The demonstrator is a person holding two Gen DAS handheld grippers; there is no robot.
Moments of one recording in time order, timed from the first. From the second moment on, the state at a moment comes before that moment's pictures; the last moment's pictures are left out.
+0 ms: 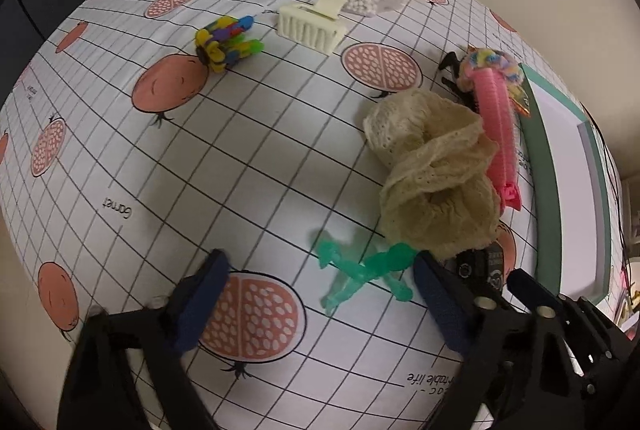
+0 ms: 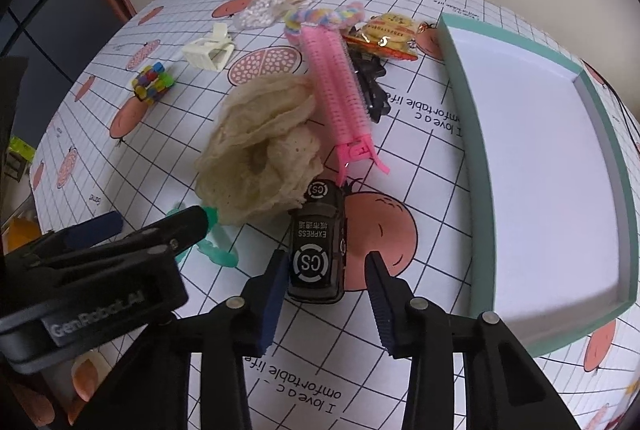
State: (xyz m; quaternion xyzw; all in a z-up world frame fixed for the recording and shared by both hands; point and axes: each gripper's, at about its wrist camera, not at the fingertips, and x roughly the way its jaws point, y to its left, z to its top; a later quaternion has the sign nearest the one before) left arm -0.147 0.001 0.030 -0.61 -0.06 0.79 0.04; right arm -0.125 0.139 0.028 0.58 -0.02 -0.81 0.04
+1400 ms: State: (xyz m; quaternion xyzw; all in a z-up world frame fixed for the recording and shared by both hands) left arm -0.199 0.029 0.023 -0.61 -0.04 0.79 0.05; right arm -0.131 0.133 0.012 0.59 -0.01 -0.81 0.04
